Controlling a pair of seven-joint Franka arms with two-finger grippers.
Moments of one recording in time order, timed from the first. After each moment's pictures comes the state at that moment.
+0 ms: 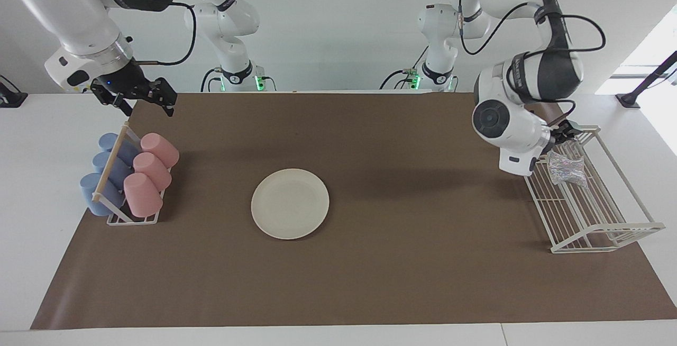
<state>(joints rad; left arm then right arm) -0.21 0.20 -0.01 -1.49 0.54 1.46 -0.43 0.01 0.03 -0.08 -1.55 -0.02 1.49 -0.05</state>
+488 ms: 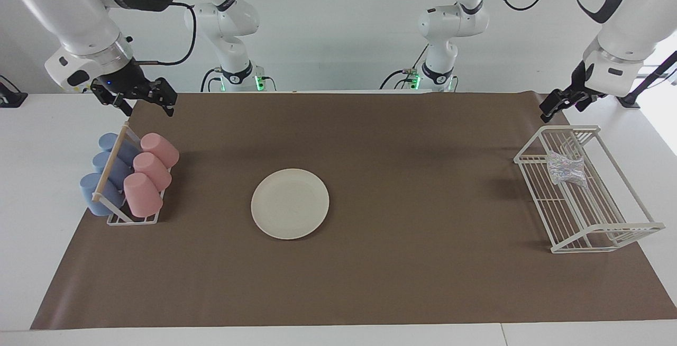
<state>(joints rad) 0.05 0.07 0.00 -1.50 0.06 1.48 -0.12 0.01 0.03 -0.08 -1.55 -0.02 1.49 -0.05</state>
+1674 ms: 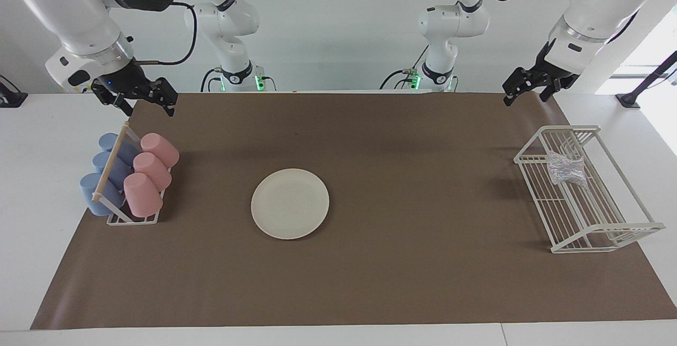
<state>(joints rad) -0.05 -0.01 -0.02 -1.54 -0.02 1.46 -0.14 0.01 0.03 -0.08 -1.55 -0.02 1.49 -0.05</state>
